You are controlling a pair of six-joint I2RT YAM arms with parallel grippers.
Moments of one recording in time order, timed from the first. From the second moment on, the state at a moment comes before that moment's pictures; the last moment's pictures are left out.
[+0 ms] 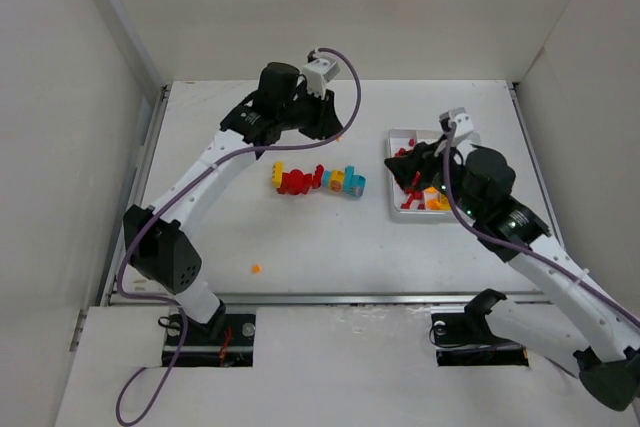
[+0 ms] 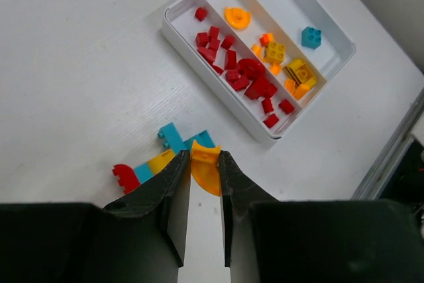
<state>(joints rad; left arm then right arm) -0.52 1.61 1.58 -0.46 0.41 -0.09 0.55 0.85 0.92 -0.19 -0.02 0.29</state>
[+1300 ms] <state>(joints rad) -0.66 1.62 1.66 -0.59 0.05 -0.31 0.66 1.40 1.11 0.08 -0.06 0.55</state>
